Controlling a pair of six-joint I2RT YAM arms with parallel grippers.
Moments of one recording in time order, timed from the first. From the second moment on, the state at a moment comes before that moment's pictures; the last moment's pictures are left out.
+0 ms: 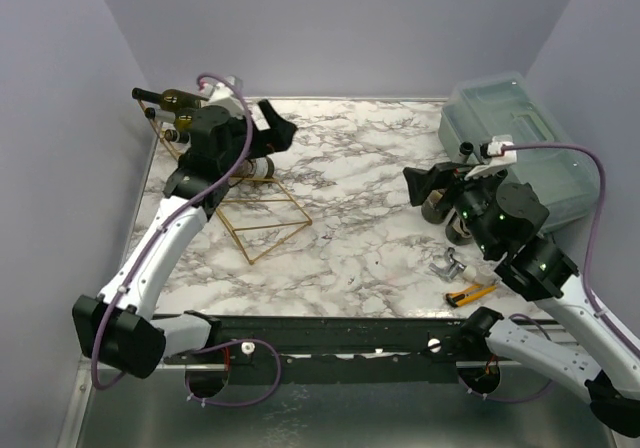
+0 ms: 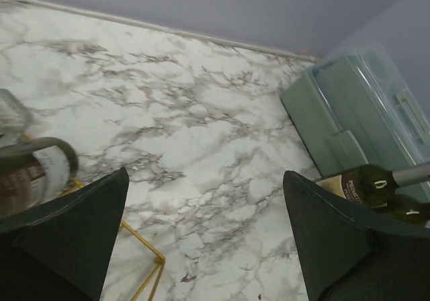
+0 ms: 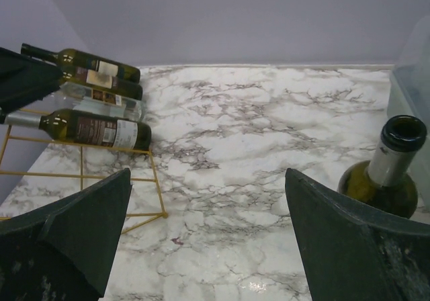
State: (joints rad) left arm -0.28 1.19 1.18 -0.19 0.10 -0.51; right arm 0.73 0.76 0.97 -0.25 0.38 0.25
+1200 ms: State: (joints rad) left arm -0.98 2.05 1.69 0.37 0.04 -0.13; right arm 0.73 0.34 1.09 -0.46 0.38 0.19
